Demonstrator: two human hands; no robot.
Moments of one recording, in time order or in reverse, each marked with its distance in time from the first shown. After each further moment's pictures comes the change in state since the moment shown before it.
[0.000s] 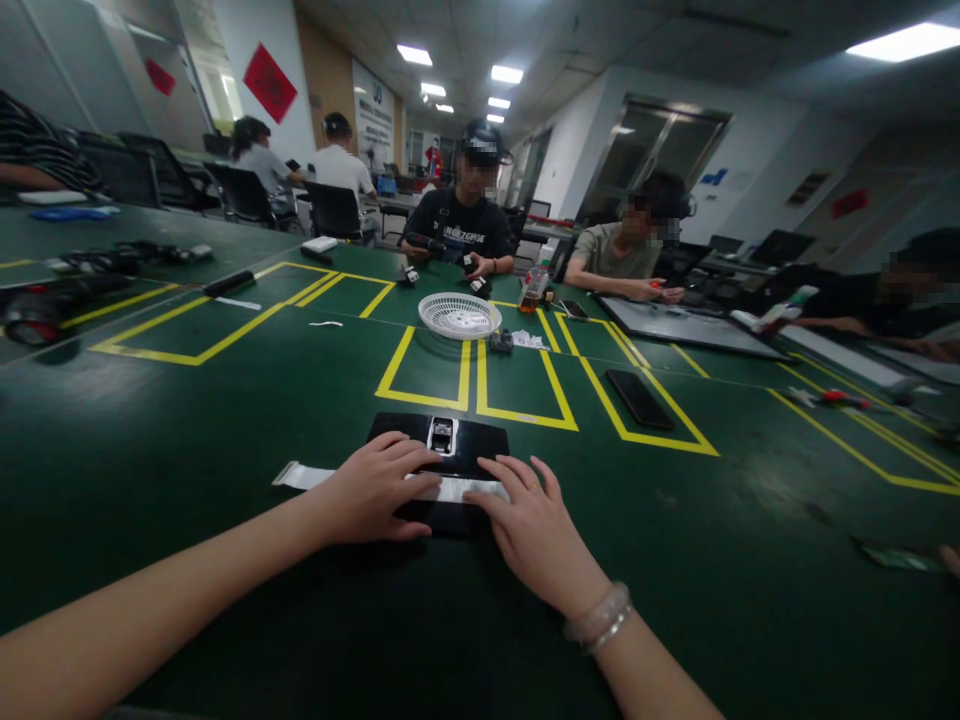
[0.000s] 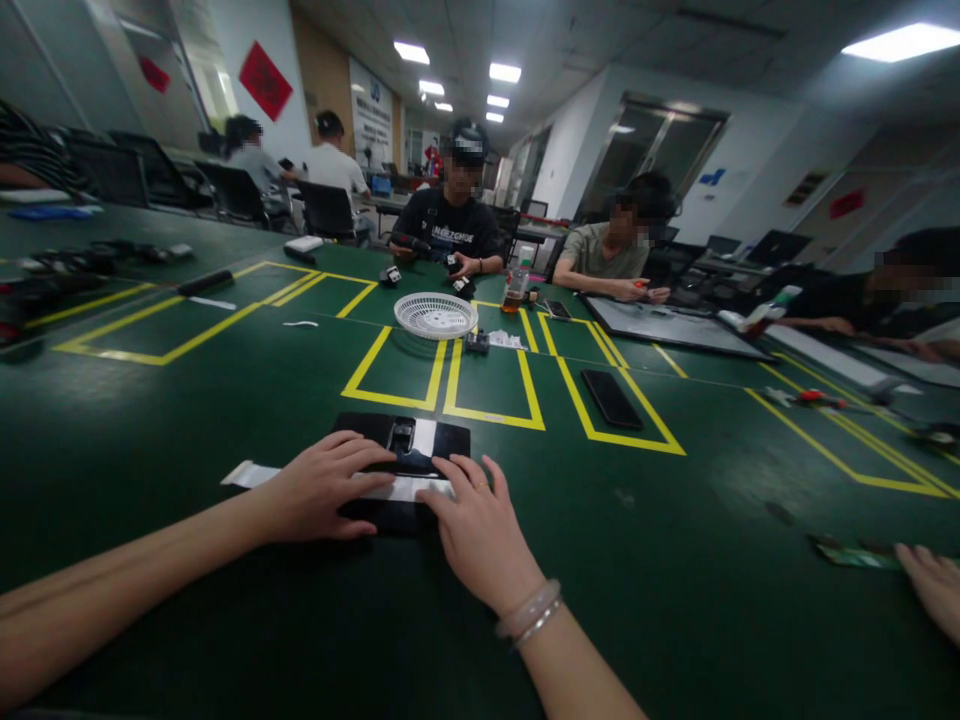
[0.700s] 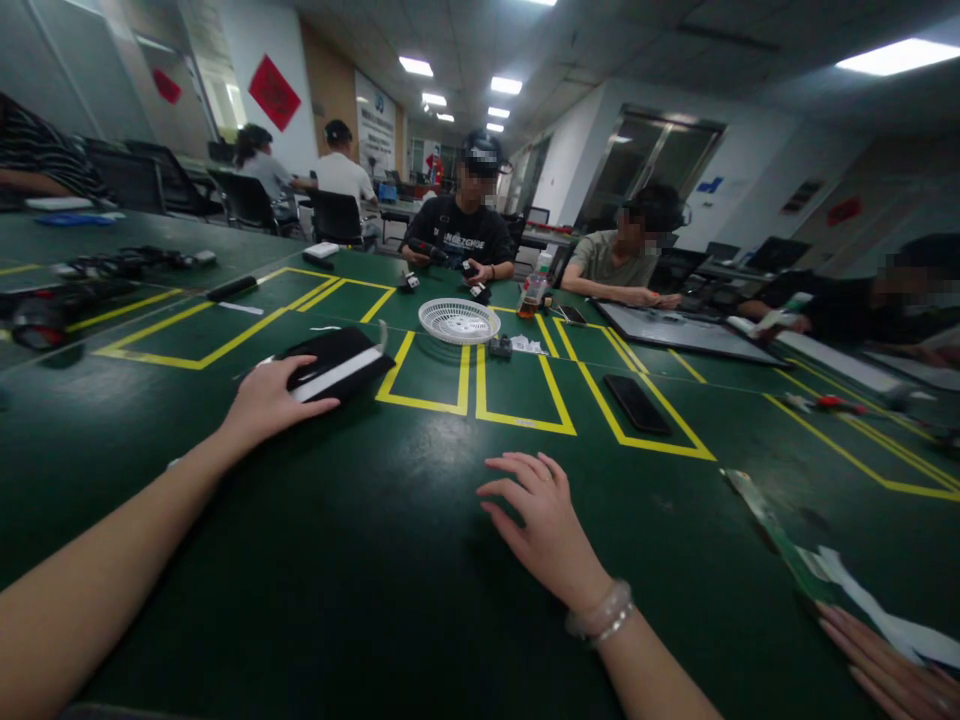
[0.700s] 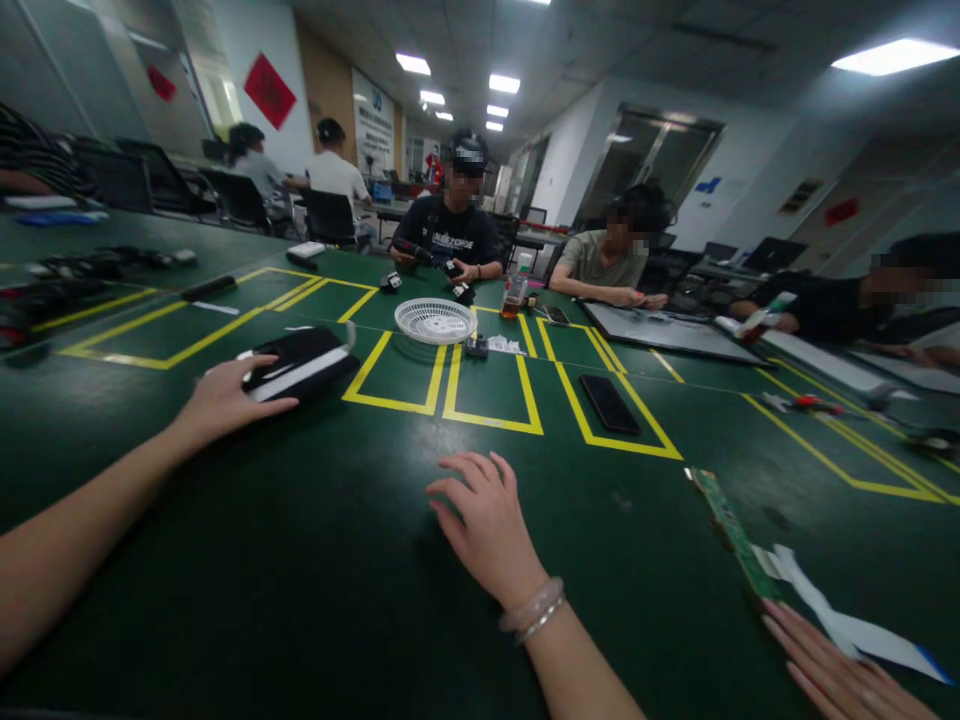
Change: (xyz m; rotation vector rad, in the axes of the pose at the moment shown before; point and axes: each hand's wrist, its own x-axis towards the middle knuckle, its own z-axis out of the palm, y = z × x) left_hand -0.073 -0.141 -0.007 0.030 0.462 -0.693; right_hand 0.002 0.010 -0.005 0.229 0.164 0.038
